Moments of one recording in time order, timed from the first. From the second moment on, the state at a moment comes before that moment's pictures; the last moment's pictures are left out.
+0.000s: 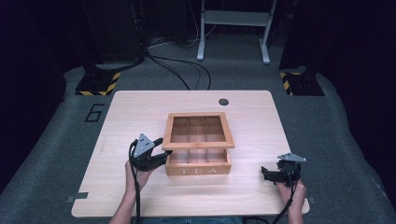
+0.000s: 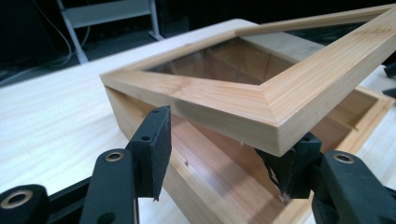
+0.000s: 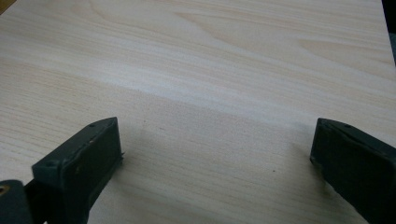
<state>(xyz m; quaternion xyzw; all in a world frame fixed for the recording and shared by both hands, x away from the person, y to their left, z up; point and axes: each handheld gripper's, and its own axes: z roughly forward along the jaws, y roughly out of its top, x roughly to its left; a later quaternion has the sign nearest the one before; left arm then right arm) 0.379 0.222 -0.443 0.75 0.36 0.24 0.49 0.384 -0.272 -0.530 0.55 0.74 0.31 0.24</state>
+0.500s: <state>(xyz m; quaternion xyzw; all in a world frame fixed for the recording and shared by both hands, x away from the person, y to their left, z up) 0.376 0.224 -0.471 0.77 0.37 0.21 0.49 0.384 -0.272 -0.530 0.55 0.74 0.31 0.24</state>
